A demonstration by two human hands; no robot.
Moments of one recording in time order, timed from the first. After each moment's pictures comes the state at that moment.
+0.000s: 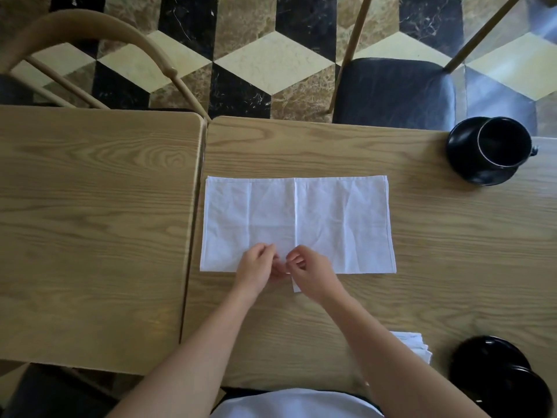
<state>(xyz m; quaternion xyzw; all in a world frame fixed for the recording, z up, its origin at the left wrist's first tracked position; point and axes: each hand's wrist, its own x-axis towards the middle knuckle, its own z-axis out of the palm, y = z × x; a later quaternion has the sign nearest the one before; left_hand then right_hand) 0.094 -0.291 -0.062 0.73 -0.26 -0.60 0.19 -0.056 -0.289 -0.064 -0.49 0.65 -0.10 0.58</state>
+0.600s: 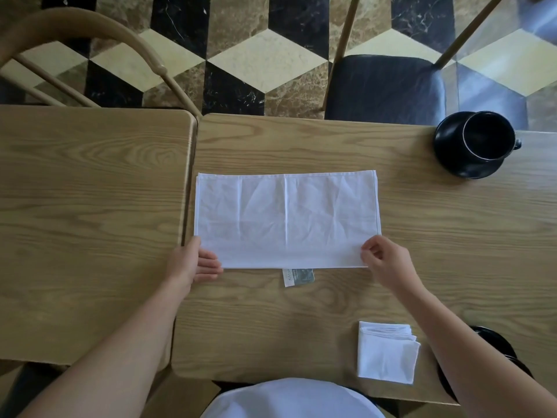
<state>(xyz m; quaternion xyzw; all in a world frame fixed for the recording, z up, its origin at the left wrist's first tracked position) 0.211 -0.290 -0.082 0.80 -0.07 -0.57 0.17 -0.210 -0.291 -0.059 -0.49 0.75 -0.10 0.43</state>
